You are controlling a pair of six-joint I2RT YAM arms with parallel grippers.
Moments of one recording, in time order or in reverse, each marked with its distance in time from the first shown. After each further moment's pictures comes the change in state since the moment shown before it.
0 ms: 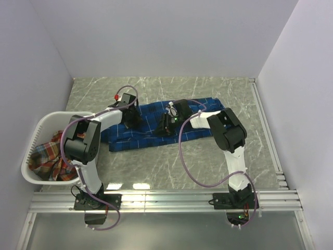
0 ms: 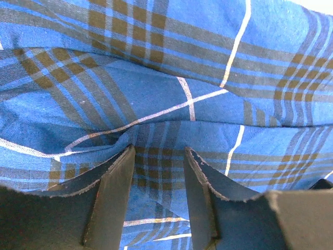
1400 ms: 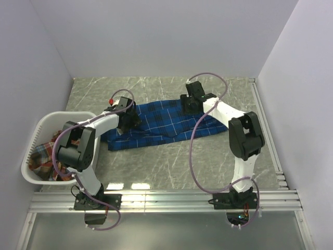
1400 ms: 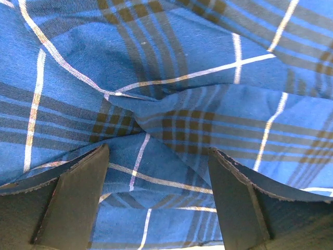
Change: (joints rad) left arm -0.006 -0.123 -0.093 -0.077 -0.069 -0.065; right arm -0.107 -0.253 0.156 -0.503 0.888 -0.557
